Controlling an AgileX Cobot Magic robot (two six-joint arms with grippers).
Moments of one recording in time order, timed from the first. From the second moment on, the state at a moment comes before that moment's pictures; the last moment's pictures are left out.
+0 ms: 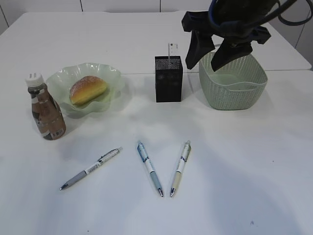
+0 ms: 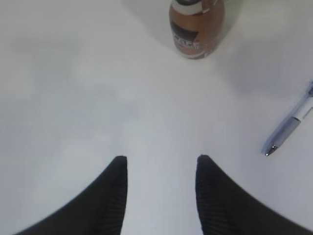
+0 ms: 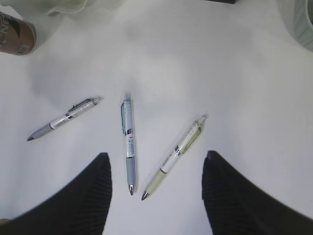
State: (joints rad) left arm -0.30 1.26 -0.98 0.32 0.93 -0.37; right arm 0.29 1.80 -1.71 0.27 1.17 0.05
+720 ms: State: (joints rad) left arm -0.30 1.38 -1.23 0.00 1.13 -0.09; right arm 0.29 1.82 -1.71 0.27 1.23 0.22
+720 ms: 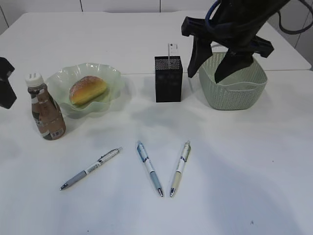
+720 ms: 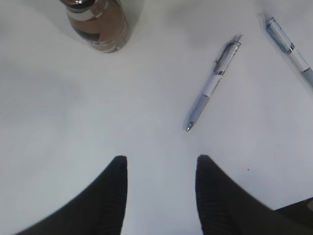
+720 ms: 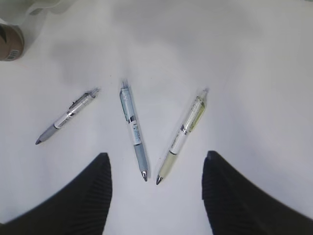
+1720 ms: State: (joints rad) left arm -0.30 1.38 -1.25 0.06 1.19 -0.08; right arm 0.33 1.94 -1.70 0.13 1.23 0.52
